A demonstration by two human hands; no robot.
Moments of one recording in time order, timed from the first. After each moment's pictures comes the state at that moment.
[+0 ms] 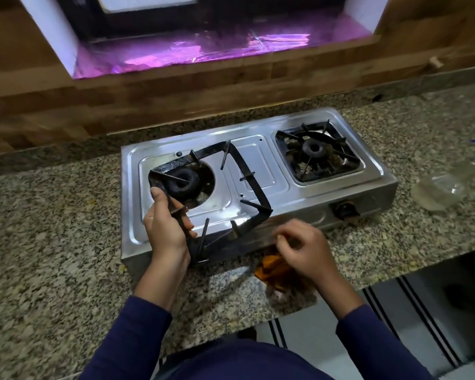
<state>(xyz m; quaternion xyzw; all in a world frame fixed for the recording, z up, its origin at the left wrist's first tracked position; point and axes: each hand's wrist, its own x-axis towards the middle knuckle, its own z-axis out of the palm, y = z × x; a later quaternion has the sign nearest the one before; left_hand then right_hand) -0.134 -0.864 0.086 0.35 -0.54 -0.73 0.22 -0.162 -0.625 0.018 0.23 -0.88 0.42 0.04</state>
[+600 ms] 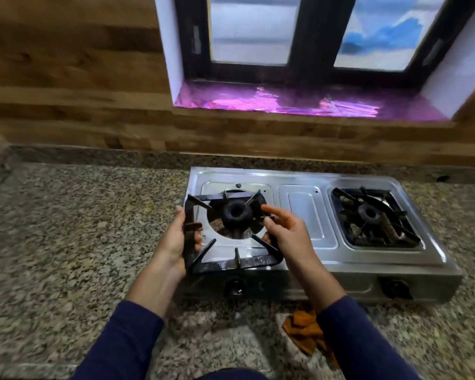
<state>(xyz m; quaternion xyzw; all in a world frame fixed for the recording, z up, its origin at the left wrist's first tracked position) -0.119 -0.963 0.083 0.38 -0.43 -0.81 0.08 -0.215 -0.770 0.092 0.10 -0.72 0.66 -0.20</state>
